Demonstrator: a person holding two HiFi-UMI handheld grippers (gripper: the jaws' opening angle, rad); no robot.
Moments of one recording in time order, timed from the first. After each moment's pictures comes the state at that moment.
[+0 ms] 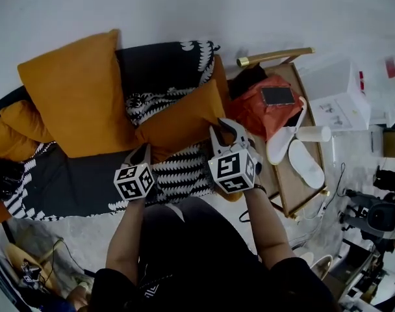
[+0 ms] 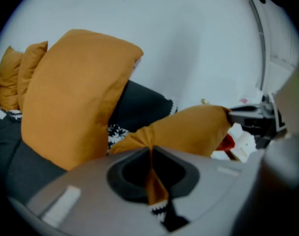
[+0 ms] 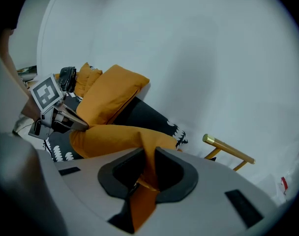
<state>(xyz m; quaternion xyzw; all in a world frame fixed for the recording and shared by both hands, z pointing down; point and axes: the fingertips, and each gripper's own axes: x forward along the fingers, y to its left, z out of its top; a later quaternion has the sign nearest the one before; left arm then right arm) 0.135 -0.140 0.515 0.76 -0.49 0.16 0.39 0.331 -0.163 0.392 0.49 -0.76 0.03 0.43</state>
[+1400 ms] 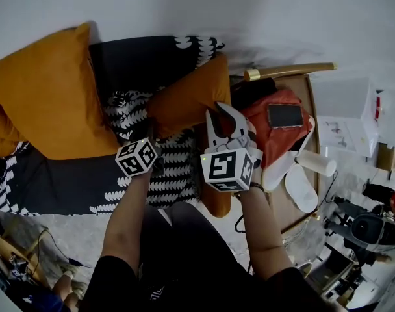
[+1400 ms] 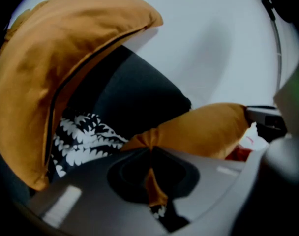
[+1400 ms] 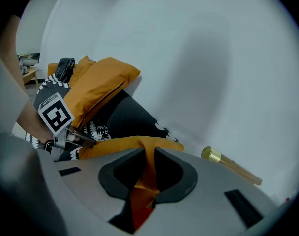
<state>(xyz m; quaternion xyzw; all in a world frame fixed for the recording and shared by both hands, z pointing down) 0.214 -0.252 0.610 0.72 -0.52 0.06 0.45 0.361 -0.267 0.425 0.48 -0.76 -0.04 0.43</state>
